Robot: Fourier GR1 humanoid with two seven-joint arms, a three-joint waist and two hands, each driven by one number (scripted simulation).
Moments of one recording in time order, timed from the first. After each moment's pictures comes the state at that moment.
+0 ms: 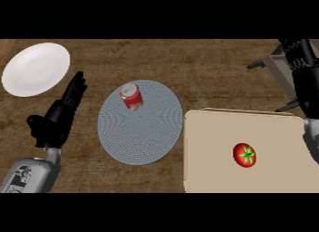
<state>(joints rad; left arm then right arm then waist) -0.21 0.31 -0.17 -1.48 0.11 0.17 0.03 -0.42 -0.52 0.15 -1.56 -0.12 -0.22 -0.03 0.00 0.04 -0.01</state>
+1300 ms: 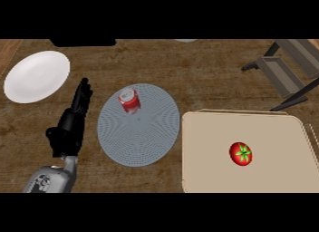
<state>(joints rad) -0.16 0.19 -0.21 -1.51 0.02 0.33 0.00 -0.07 -0.75 -0.30 -1.33 -0.77 0.93 -0.15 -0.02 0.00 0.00</state>
